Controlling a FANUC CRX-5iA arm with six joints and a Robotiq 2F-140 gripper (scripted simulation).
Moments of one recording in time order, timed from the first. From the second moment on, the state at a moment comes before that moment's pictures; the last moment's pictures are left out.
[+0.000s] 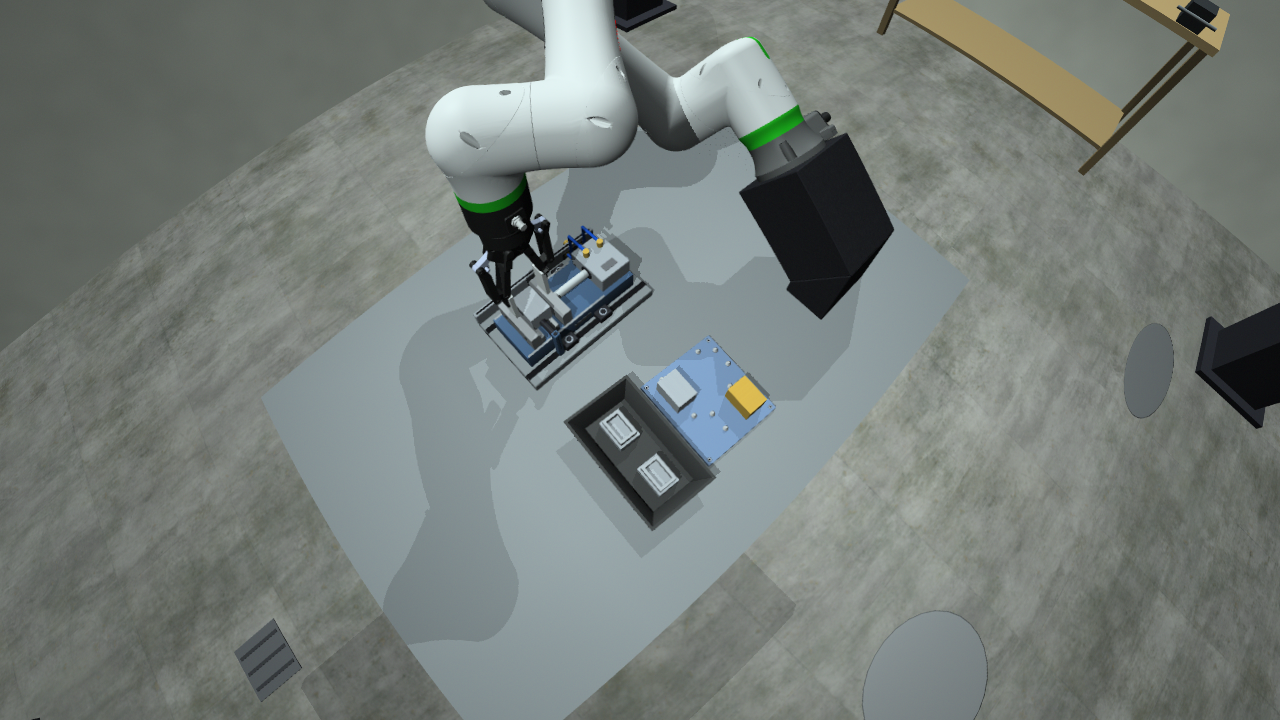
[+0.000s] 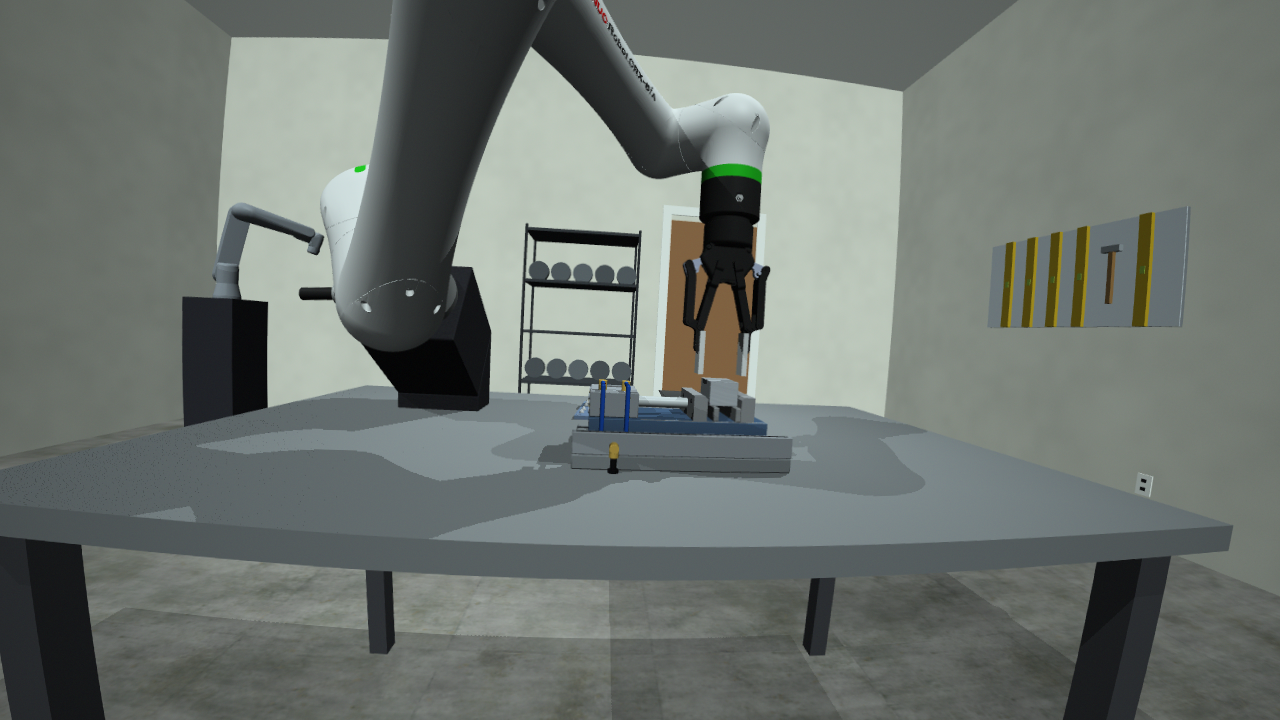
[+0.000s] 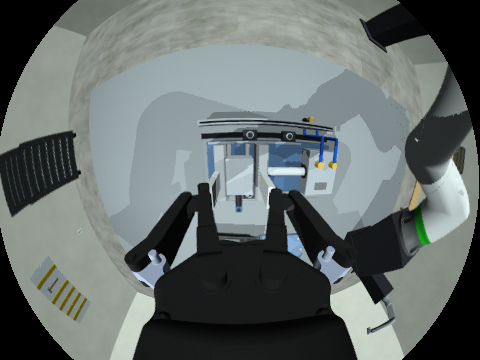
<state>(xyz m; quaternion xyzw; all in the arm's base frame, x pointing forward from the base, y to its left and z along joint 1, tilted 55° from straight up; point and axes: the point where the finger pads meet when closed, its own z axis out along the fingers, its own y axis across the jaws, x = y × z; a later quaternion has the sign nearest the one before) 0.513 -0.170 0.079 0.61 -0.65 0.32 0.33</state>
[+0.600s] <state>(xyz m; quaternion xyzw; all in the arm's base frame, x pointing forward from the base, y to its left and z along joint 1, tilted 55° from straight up) 0.515 -0.131 0.106 0.61 -0.65 0.32 0.33</state>
